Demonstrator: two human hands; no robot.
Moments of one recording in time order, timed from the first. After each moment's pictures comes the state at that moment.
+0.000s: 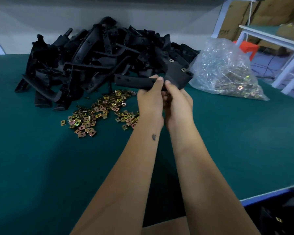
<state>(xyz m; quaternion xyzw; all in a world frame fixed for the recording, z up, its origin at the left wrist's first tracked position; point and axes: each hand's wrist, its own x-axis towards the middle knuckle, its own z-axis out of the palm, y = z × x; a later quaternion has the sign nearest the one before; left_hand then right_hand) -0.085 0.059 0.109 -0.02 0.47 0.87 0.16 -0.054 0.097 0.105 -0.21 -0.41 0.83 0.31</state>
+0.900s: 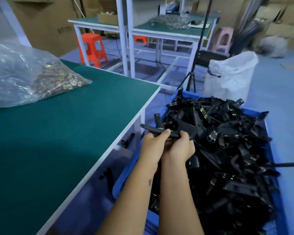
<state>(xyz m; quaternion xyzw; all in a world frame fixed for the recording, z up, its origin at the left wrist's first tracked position) 0.243 0.228 0.033 0.28 0.59 0.50 0.57 0.292 0.250 0.022 -0.50 0.02 0.50 0.70</state>
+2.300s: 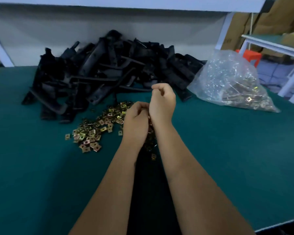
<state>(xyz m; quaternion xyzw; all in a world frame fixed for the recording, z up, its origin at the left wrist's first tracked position) -0.110 0.008 0.078 0.14 0.69 0.71 0.06 -0.122 0.084 0.096 -0.24 -0.65 0.61 0.37</state>
